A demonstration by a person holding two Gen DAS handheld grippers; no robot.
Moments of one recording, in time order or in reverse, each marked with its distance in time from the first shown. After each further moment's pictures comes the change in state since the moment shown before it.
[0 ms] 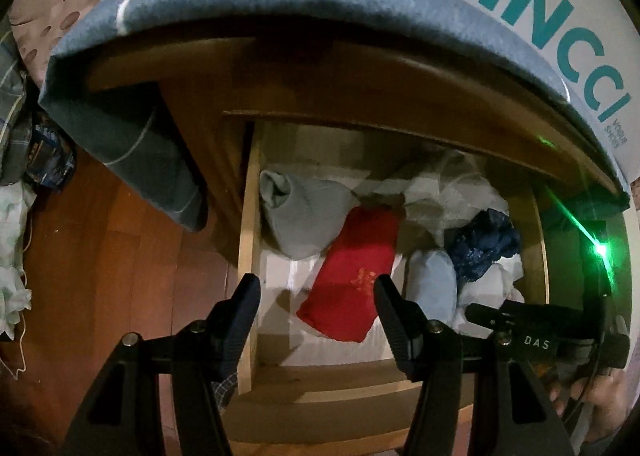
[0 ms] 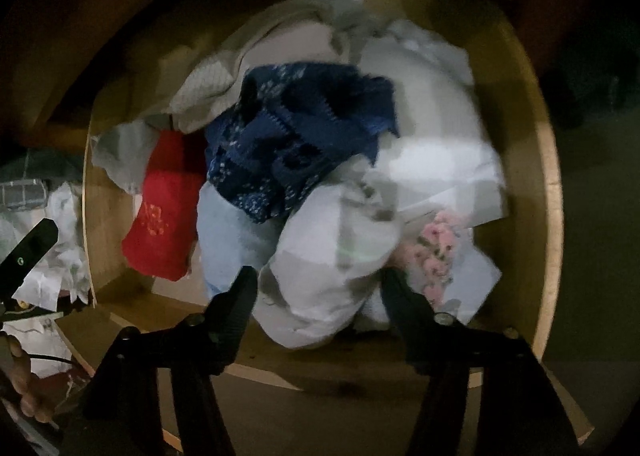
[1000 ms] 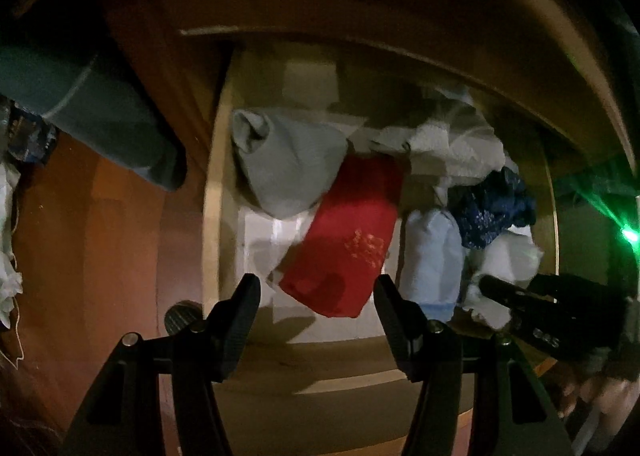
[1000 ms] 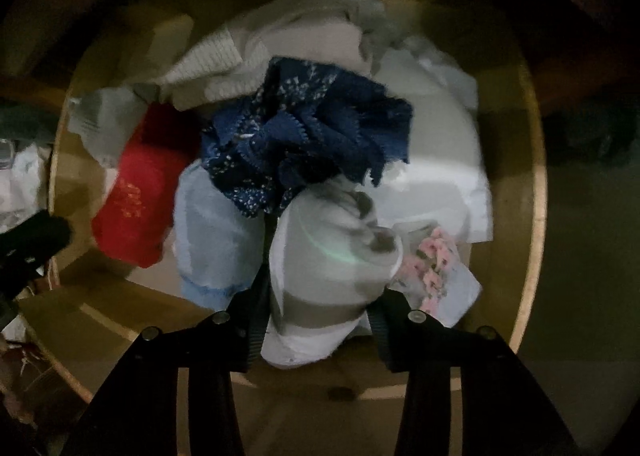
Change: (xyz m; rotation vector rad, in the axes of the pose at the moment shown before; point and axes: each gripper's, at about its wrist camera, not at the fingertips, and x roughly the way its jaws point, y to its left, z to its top) left arm 0.040 -0.006 -0.002 -0.010 0.182 -0.026; right arm -0.002 0.034 -0.002 -0.104 -0.015 -0.148
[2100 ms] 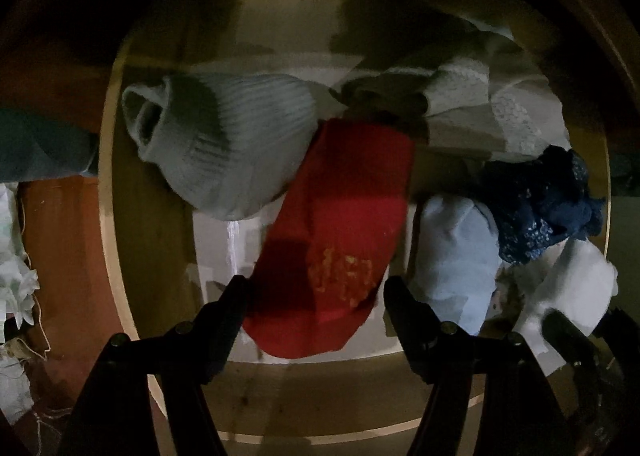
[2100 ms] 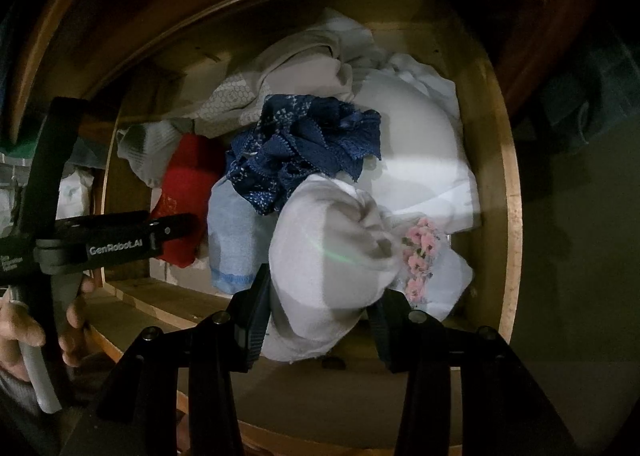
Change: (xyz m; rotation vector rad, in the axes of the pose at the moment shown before) left arm 0.079 -0.035 0.041 0.042 0.225 0.106; right arm -0.030 -0.032 -0.020 0.044 -0.080 0.162
